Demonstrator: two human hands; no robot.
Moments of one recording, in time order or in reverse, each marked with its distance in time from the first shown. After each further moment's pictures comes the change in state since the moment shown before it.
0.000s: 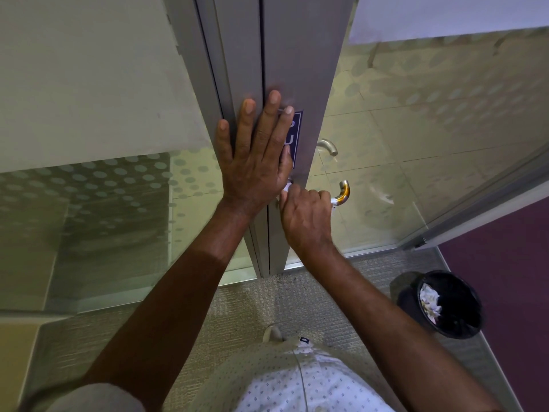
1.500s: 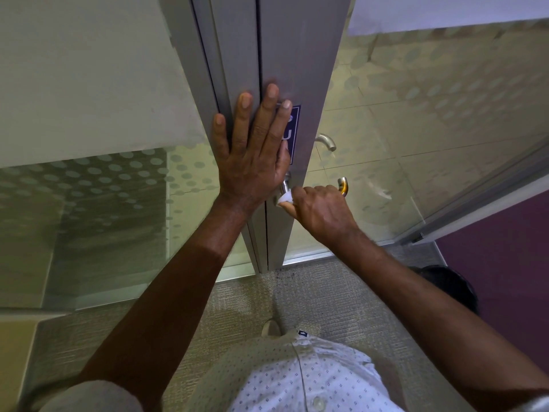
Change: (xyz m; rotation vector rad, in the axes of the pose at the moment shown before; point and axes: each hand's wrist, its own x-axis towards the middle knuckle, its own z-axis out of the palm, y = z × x) left_hand -0.001 -0.001 0.001 0.020 -0.006 0.010; right_hand 0.007 0.055 0.007 -0.061 -0.009 -0.310
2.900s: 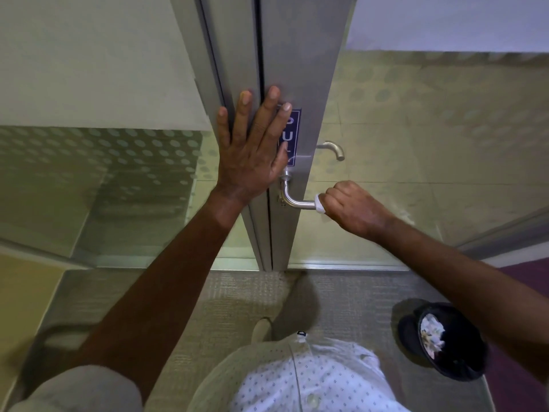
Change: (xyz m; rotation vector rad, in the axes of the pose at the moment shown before) left_hand -0.006 -0.002 0.005 0.118 -0.046 -0.005; right_hand 0.000 0.114 0.025 0.103 0.134 -0.630
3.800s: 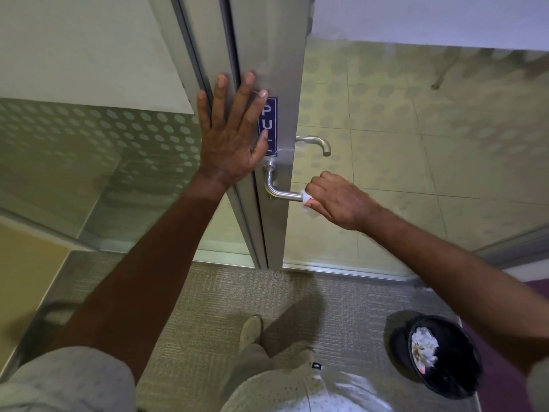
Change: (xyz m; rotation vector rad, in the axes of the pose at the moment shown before) left_hand -0.003 0.000 0.008 0.061 0.048 -0.013; right_hand -0.003 0.016 -0.014 0.287 -0.082 0.004
